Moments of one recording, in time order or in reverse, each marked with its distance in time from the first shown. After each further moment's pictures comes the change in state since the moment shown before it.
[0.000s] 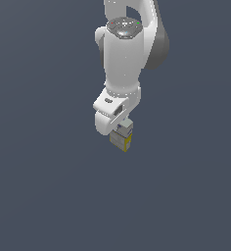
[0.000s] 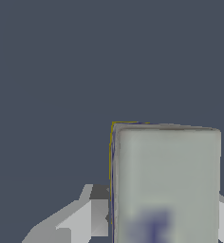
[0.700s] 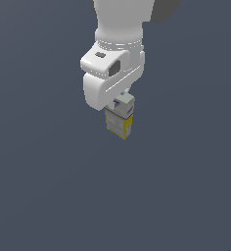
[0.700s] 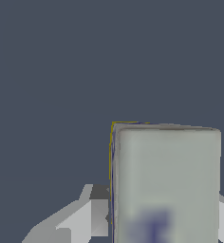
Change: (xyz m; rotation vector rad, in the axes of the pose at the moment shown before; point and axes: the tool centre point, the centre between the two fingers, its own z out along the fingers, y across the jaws) arm -0.003 0.010 -0.111 -0.001 0.001 0.000
